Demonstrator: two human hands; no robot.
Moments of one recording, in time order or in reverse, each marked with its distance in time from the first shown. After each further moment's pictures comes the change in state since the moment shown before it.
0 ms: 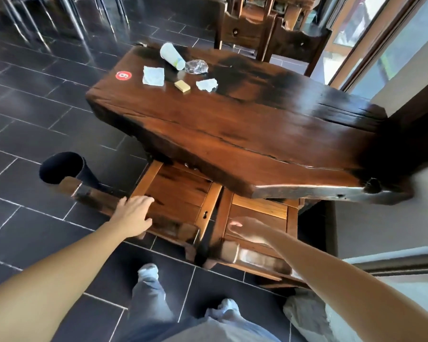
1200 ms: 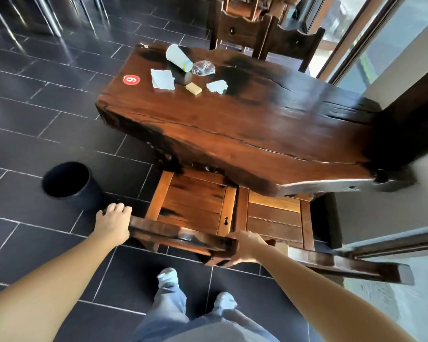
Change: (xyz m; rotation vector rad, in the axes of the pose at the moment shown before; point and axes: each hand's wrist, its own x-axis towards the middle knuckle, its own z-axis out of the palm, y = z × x) left_hand 0.004 -0.171 0.004 0.175 -0.063 -0.103; right_hand 0.025 -0.129 0.082 -0.179 0.022 0.091
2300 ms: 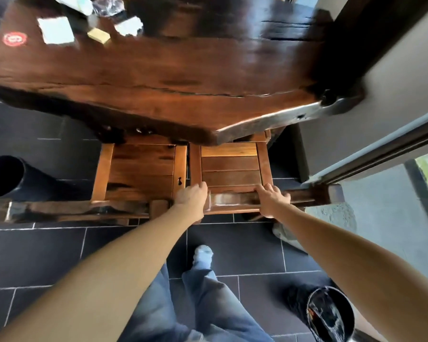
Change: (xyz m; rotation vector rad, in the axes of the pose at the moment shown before) left_hand -0.061 0.377 -0.027 0.080 -0.087 0.488; right_hand -0.061 0.254 0.034 0.028 0.146 0.426
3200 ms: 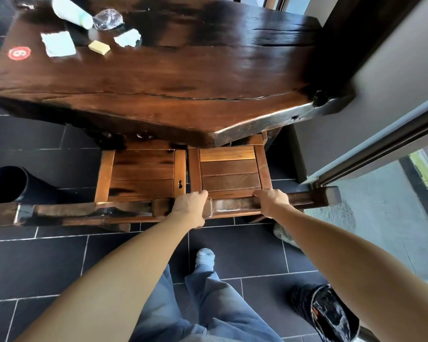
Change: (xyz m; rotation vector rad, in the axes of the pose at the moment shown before) left_hand -0.021 -0.003 0.011 -0.037 0.012 0.044; right_hand -0.020 0.001 0.003 -0.072 0.131 -0.043
